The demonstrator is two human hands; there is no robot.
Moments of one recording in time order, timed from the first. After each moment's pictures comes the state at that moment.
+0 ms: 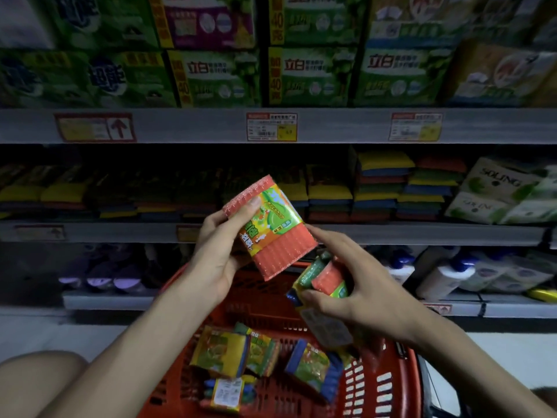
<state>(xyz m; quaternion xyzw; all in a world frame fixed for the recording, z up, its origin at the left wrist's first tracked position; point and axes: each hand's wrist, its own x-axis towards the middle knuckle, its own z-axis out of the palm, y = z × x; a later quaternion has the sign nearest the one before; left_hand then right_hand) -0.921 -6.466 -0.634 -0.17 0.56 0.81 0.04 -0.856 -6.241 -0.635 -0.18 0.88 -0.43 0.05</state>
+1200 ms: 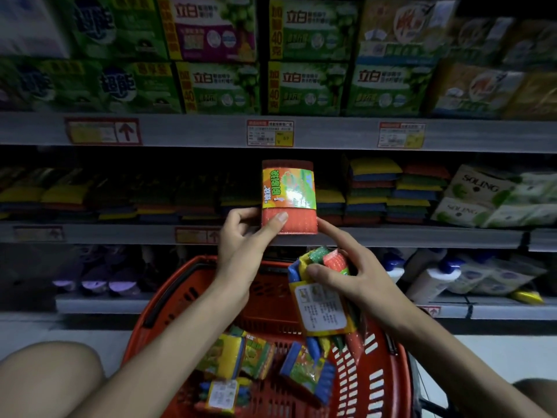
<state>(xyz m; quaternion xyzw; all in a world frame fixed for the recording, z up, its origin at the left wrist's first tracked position) -0.902 -6.436 -0.641 -0.04 0.67 0.74 -0.05 -0.844 -6.246 -0.626 -0.11 0.80 -0.59 0.04</state>
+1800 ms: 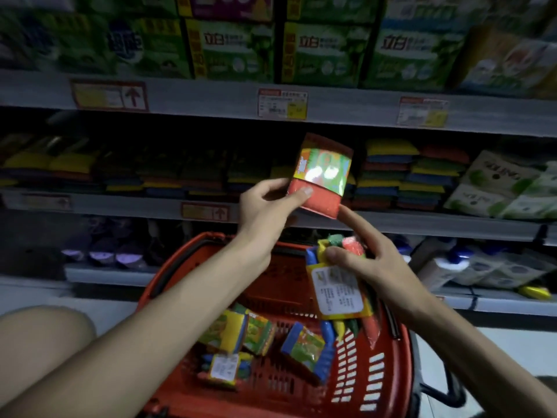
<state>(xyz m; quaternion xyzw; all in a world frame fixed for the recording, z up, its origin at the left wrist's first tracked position) -0.915 -6.416 -0.633 -0.09 0.67 0.74 -0.01 -0.839 -6.238 -0.635 -0.07 0.76 -0.64 0.06</state>
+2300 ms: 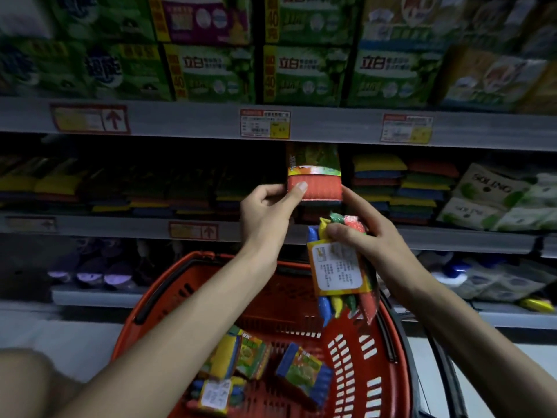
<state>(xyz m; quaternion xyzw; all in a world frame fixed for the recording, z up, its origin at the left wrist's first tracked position) -0.934 -6.385 -0.624 -0.11 0.67 0.73 -0.07 -0.883 -6.217 -0.619 -0.07 0.74 -0.67 0.02</state>
